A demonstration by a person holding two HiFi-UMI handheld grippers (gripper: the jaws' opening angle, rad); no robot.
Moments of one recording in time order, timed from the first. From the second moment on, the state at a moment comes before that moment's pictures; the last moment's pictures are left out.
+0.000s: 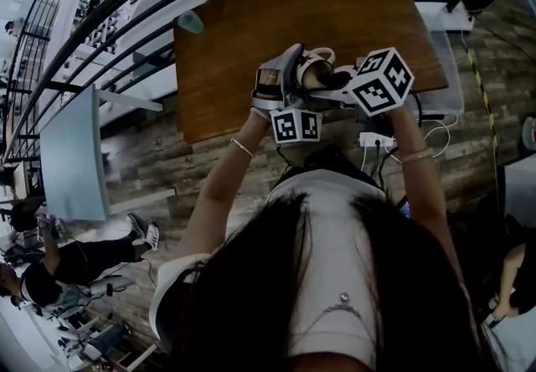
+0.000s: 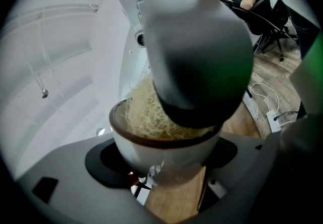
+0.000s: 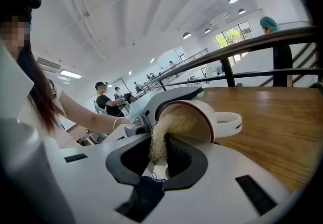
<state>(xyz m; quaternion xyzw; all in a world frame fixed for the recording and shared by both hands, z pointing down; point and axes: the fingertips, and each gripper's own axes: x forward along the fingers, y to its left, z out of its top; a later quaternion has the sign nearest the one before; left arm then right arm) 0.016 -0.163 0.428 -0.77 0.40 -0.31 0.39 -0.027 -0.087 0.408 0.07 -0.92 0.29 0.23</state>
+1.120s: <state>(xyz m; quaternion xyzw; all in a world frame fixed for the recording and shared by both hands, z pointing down) 0.005 -0.176 0.442 -0.77 0.40 -0.33 0.37 -0.025 -0.098 0.432 0.09 -0.91 0.21 0.35</state>
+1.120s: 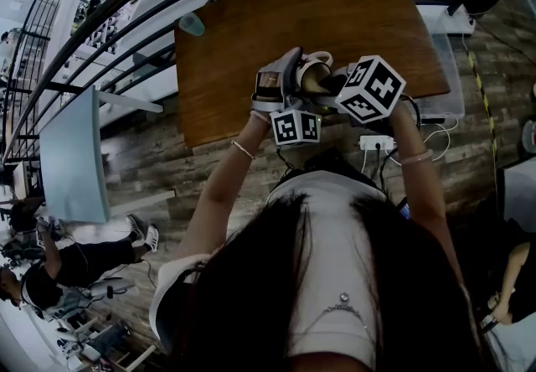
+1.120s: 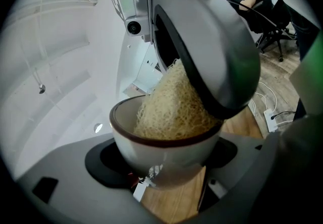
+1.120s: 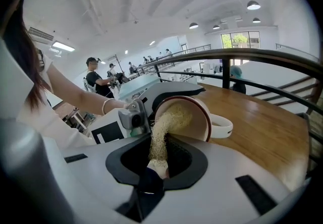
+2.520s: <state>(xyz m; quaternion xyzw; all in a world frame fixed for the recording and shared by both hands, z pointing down) -0.044 -0.200 0.453 -0.81 0.52 -0.26 0.10 -0.047 -0.129 0.398 0.19 -0.94 0.16 0.22</state>
